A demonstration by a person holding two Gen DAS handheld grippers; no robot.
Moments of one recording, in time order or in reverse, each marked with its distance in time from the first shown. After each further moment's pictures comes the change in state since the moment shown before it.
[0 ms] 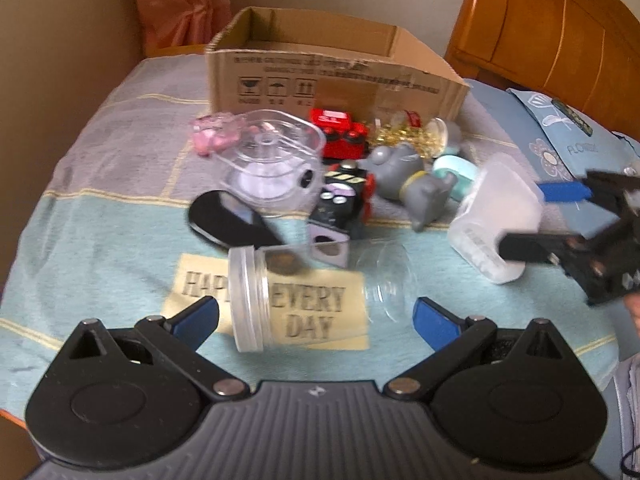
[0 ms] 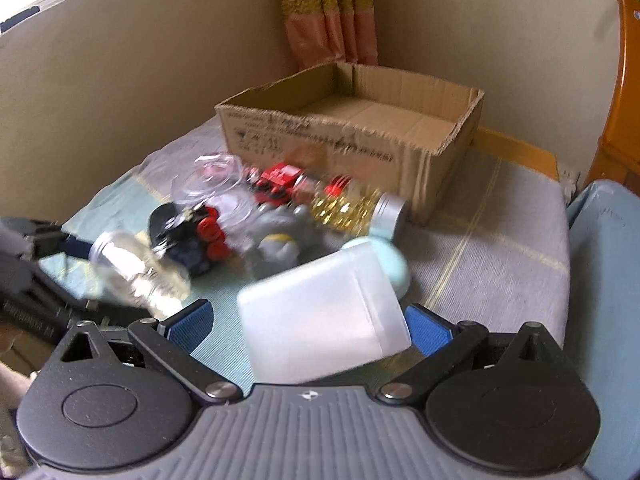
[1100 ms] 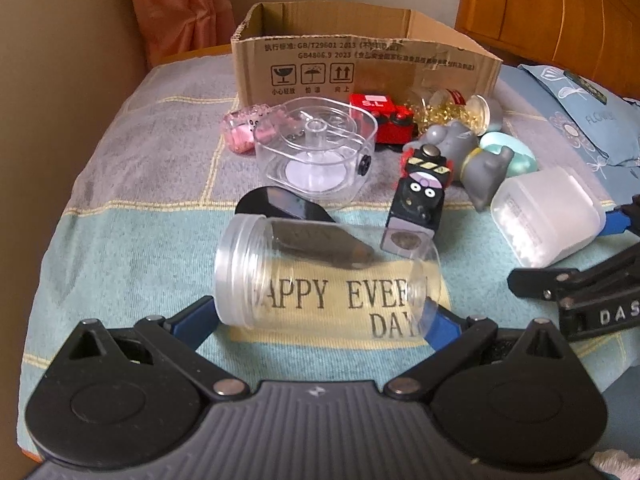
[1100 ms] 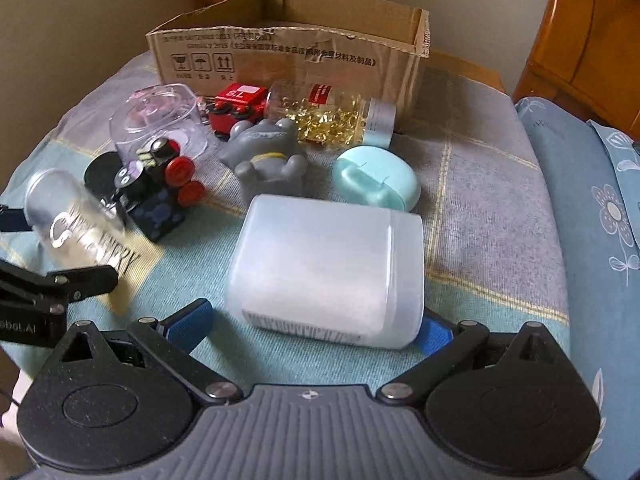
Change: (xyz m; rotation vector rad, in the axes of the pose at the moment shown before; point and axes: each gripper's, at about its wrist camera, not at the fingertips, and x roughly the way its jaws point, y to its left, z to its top) left arm 0.016 0.019 0.005 0.103 0.008 0.067; right arm 0.047 0.046 -0.005 0.180 0.186 -0.311
